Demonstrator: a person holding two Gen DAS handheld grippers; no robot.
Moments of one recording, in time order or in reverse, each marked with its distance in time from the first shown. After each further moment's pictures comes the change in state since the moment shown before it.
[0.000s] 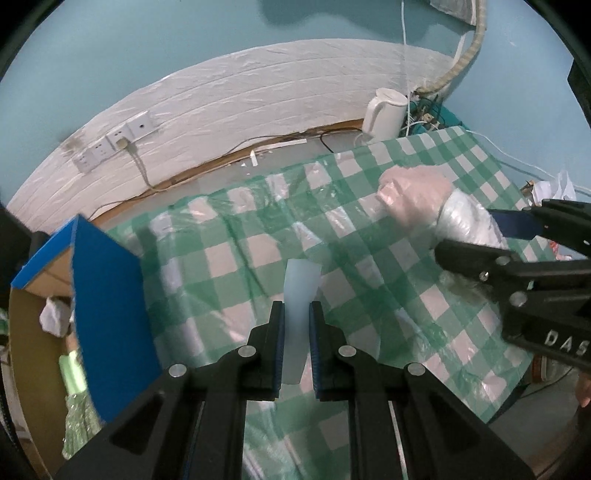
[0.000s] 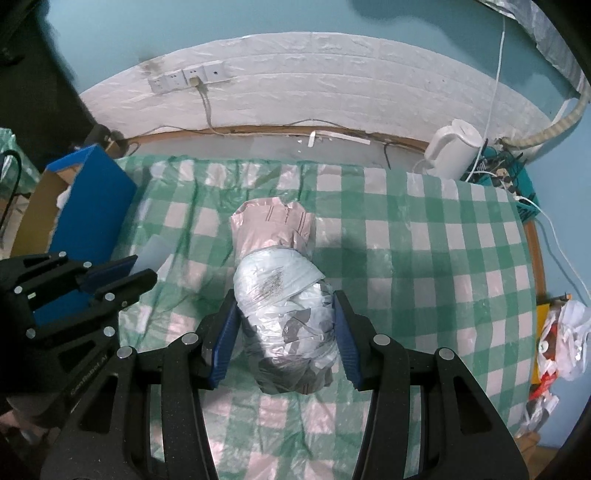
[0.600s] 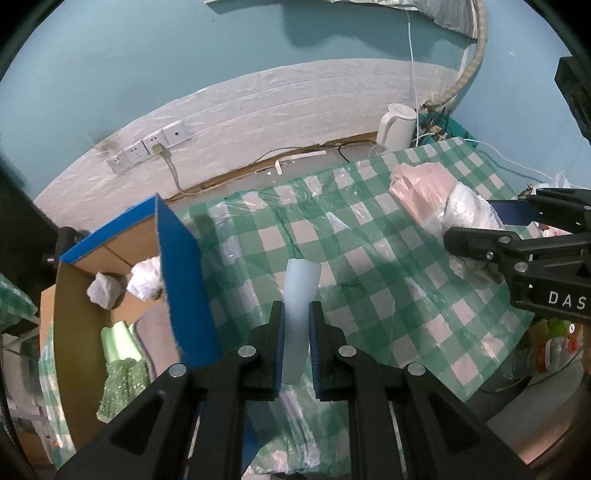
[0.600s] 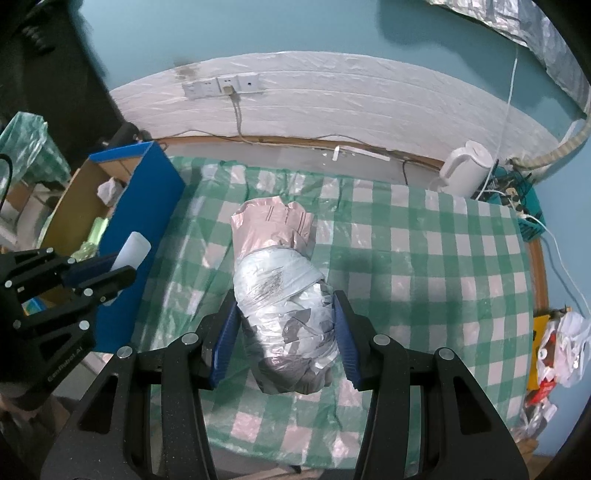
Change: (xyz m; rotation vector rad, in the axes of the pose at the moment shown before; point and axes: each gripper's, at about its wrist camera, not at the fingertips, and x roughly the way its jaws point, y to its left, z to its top) left arm -0.071 0.027 -0.041 -0.006 -0.056 0.061; right arm -0.046 0.040 -0.018 -0.060 -0.040 0.044
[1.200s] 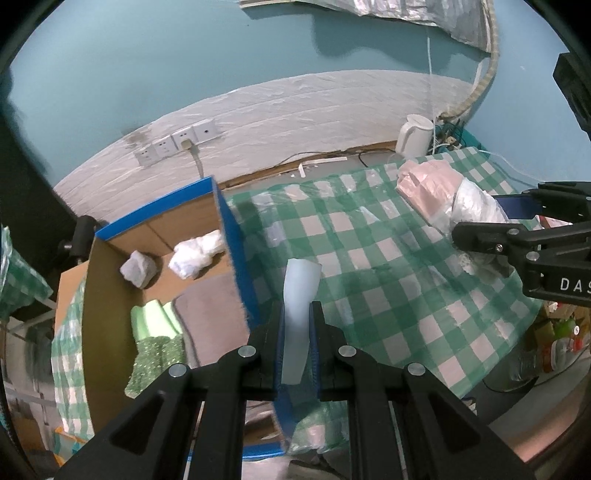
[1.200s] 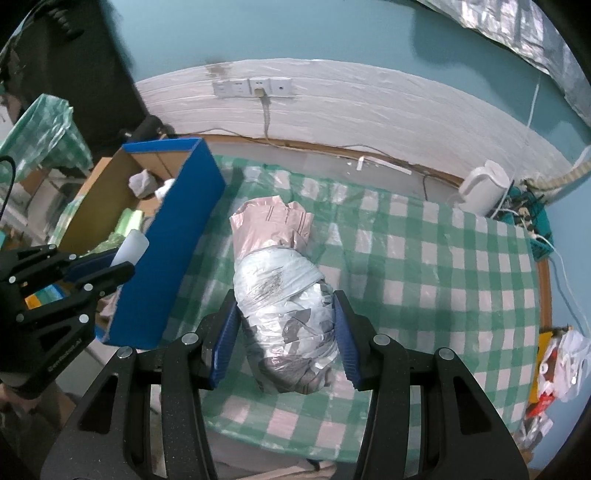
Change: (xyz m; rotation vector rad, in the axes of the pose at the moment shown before) left arm -0.030 0.046 -0.032 -0.050 -0.035 0.042; right arm -0.011 0.050 0.004 -0.075 -0.015 0.040
